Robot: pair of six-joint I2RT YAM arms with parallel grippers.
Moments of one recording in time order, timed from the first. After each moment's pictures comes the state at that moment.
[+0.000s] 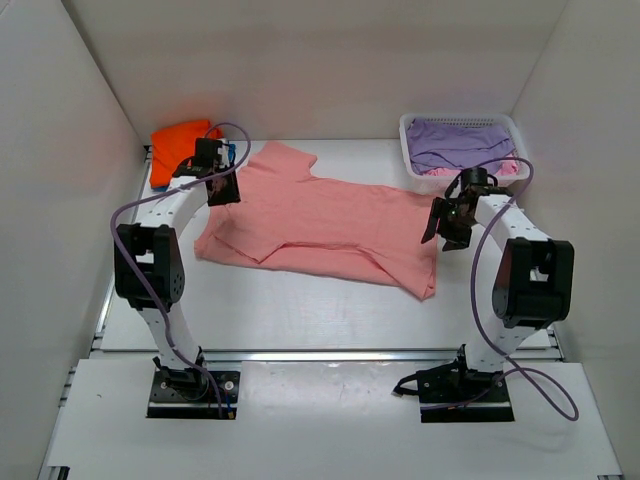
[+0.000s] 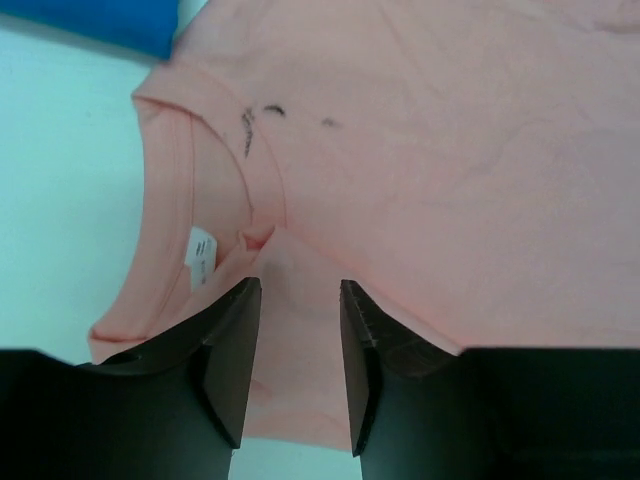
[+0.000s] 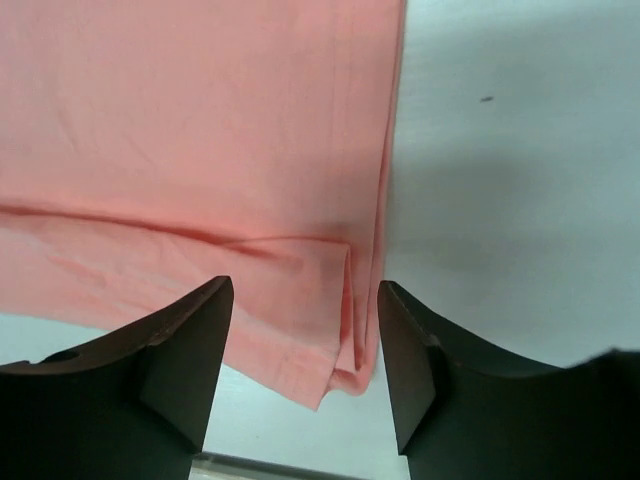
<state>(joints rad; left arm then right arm) -0.10 1.85 1.46 -0.52 -0.05 -0.22 -0.05 1.69 1.21 -0.73 -0.21 0.24</state>
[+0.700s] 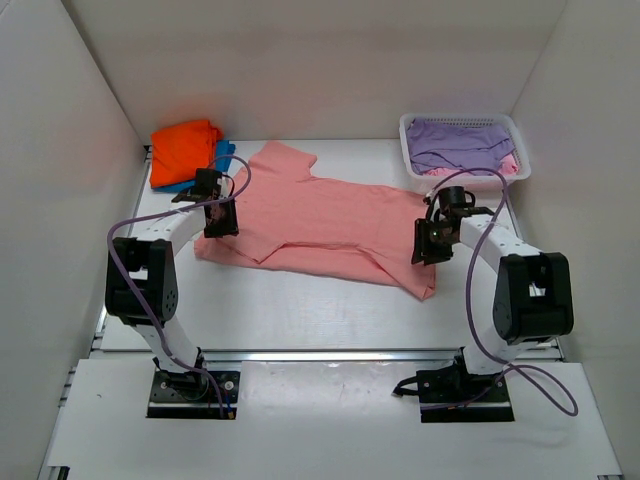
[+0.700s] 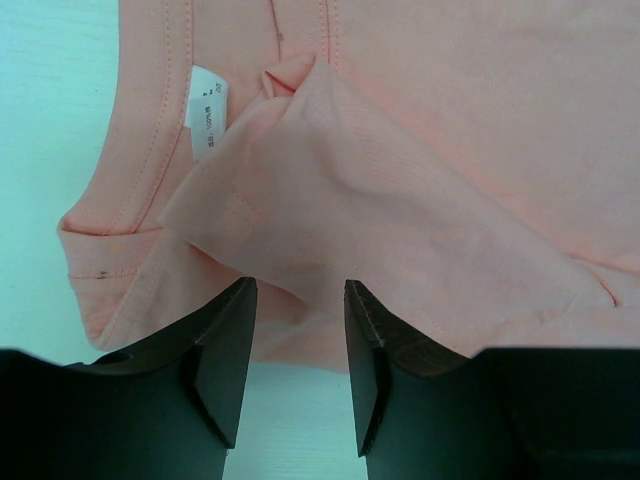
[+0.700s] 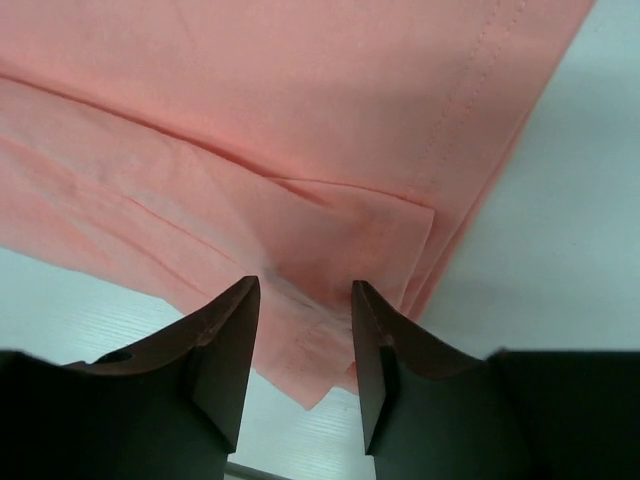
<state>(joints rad) -0.10 1.72 1.16 -0.46 -0.04 -0.20 0.07 1.58 1.00 -0.61 -0.22 0.09</state>
